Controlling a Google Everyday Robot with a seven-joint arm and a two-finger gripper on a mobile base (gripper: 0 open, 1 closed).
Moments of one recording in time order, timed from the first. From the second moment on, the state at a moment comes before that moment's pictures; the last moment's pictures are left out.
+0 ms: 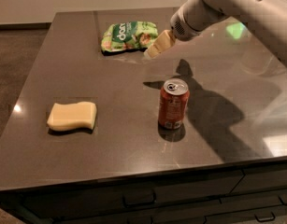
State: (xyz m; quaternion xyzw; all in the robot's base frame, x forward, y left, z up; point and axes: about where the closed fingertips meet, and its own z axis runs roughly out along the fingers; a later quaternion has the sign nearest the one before) arm 0.712 -0.084 0.920 -0.37 0.86 0.06 0.36
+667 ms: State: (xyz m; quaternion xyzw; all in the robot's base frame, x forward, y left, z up) arm 0.742 -0.075 0.901 -0.34 0.85 0.08 0.40
